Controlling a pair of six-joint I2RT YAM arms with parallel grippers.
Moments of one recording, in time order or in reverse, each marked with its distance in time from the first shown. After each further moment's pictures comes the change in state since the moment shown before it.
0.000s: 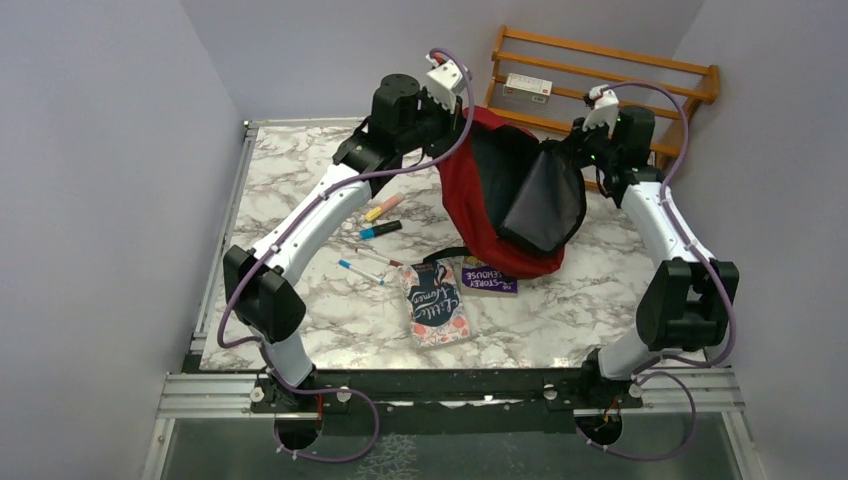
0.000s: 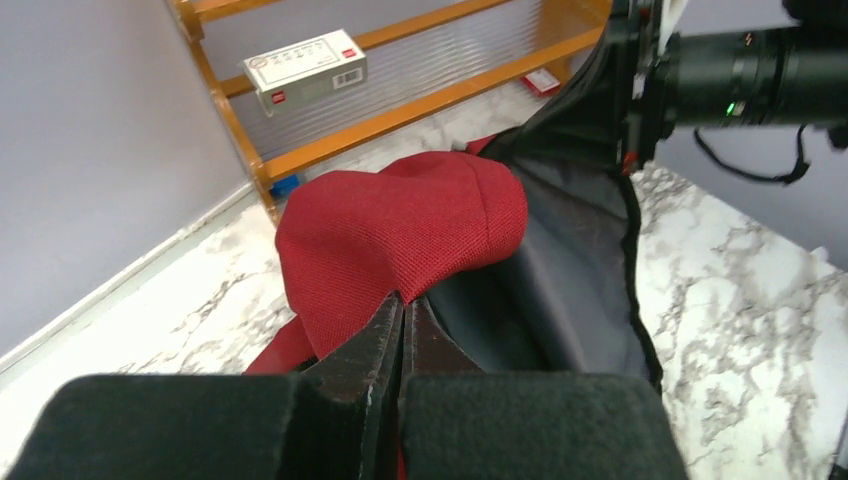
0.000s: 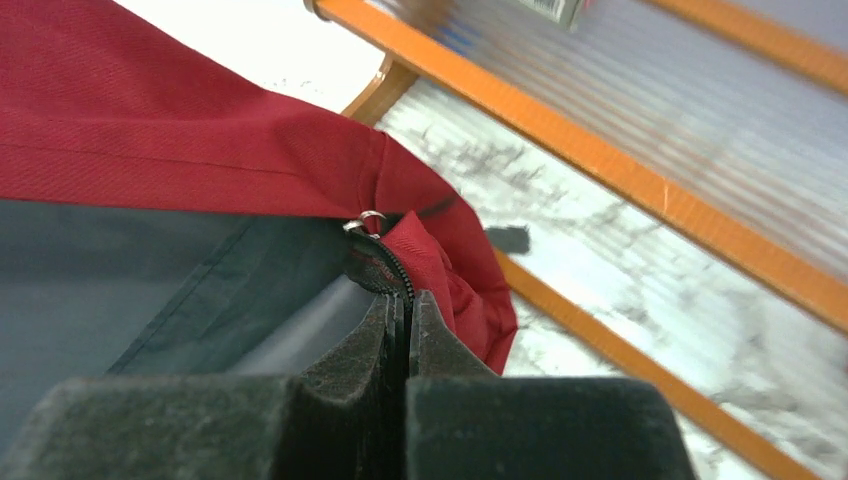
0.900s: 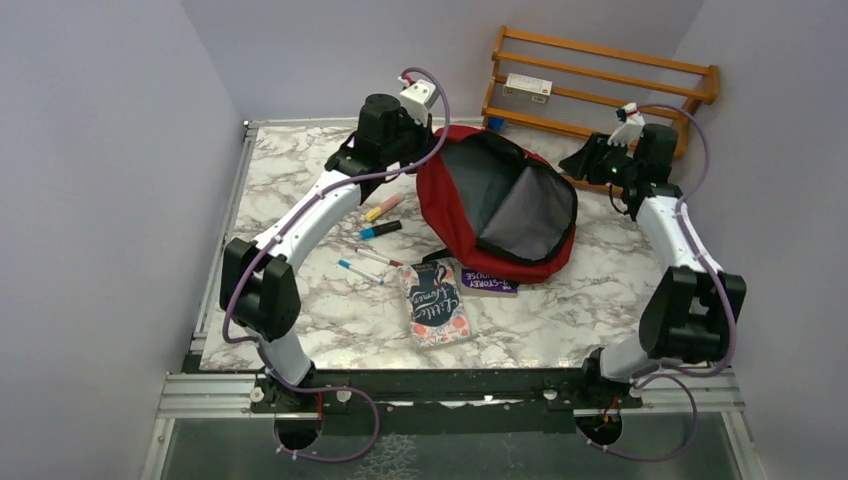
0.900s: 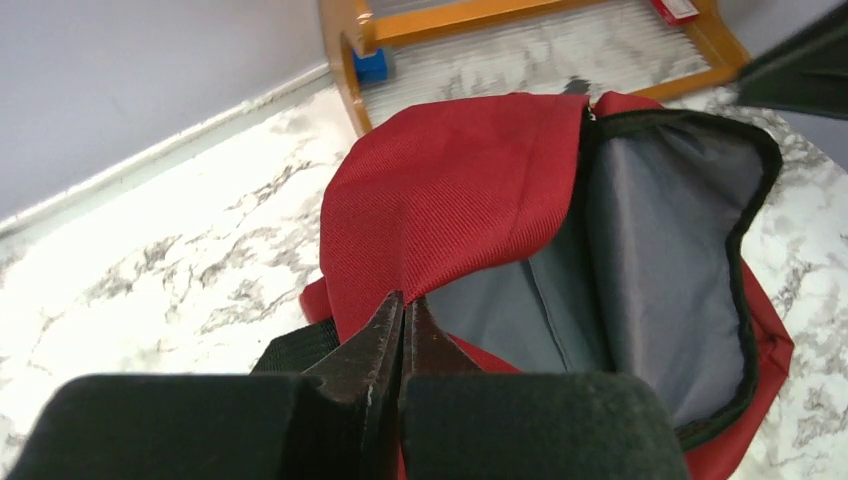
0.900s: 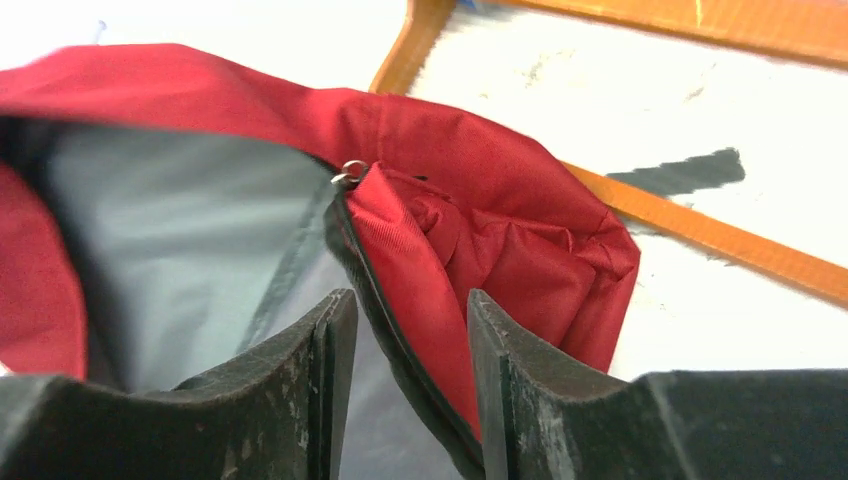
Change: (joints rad) left arm 0.106 -0.036 -0.249 0.076 -0.077 -0.011; right arm -0.177 0.033 -0.090 -0.029 -0.266 0.298
